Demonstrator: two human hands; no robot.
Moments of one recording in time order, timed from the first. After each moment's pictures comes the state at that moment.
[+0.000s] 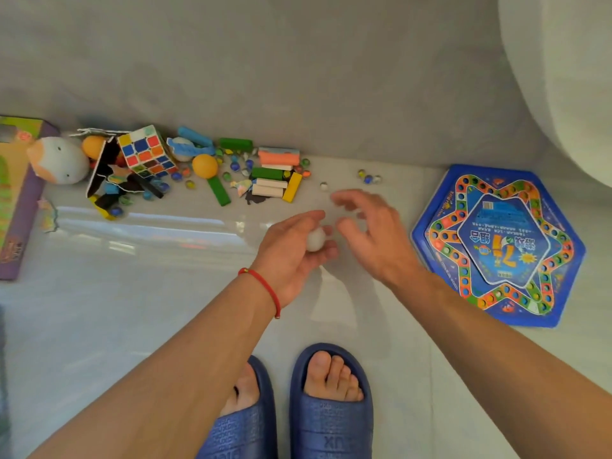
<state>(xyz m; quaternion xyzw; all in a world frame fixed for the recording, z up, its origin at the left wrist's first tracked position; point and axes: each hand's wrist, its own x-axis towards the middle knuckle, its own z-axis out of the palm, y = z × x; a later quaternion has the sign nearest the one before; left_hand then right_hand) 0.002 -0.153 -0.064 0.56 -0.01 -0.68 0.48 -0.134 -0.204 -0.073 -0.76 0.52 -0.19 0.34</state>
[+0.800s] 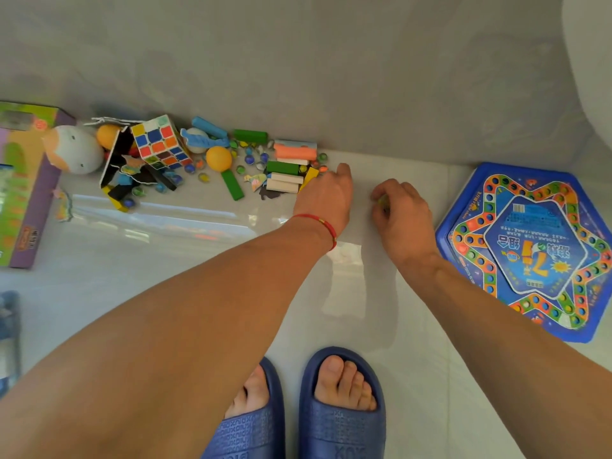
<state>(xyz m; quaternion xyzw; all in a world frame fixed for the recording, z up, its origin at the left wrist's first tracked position) -0.002 -0.230 -0.108 0.72 -0.69 -0.13 0.00 -0.149 -0.236 -0.131 -0.74 0.61 -0.16 0.23</state>
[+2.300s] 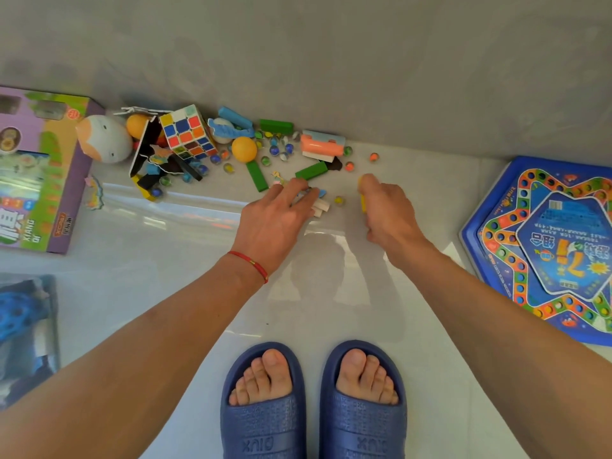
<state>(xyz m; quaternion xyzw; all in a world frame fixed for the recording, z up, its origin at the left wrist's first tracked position) 0.097 -0.144 -0.130 0.66 -0.74 0.04 0.12 -0.074 -0.223 -0.092 -0.46 0.69 -0.11 0.54</state>
